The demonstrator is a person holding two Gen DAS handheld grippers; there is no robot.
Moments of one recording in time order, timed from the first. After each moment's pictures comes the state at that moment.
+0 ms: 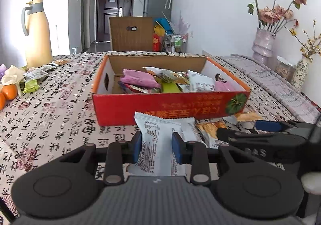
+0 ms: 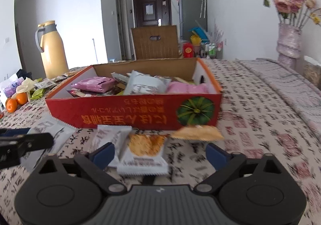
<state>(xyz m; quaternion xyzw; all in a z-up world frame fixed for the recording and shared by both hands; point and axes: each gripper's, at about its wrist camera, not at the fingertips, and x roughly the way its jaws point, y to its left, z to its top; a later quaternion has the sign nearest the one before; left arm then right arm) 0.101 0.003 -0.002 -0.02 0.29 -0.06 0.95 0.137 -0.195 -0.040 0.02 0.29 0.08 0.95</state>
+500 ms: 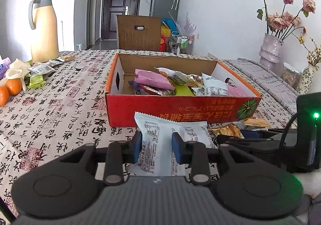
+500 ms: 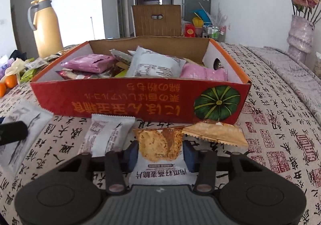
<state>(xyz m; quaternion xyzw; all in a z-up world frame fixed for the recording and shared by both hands) 0.109 0.022 -0.005 -0.04 0.30 -0.05 0.95 0.171 -0.166 -0.059 -0.02 0.35 0.08 0.93</state>
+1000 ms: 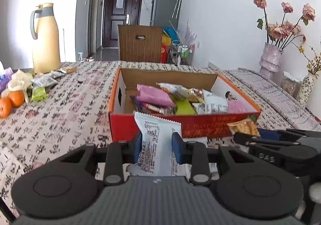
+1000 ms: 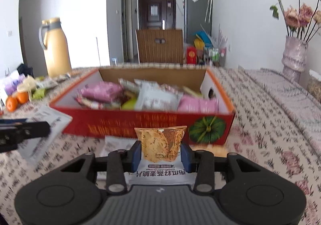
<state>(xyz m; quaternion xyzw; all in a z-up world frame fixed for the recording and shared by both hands) 0.115 0.024 0.017 -0.03 0.27 -0.04 0.96 0.138 -0.178 -0.014 -0.01 0.27 0.09 0.96</state>
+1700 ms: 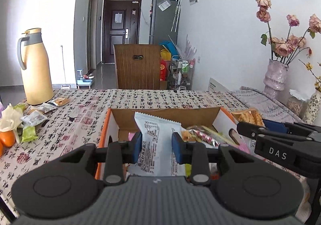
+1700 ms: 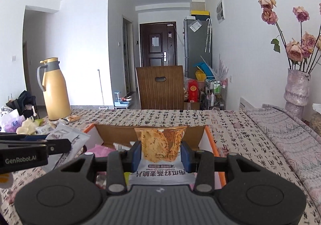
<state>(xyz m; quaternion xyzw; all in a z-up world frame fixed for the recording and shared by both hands) 0.194 0.001 0.061 -0.02 0.23 -0.04 0.97 0.202 -0.192 0.046 0.01 0.19 0.10 0.98</state>
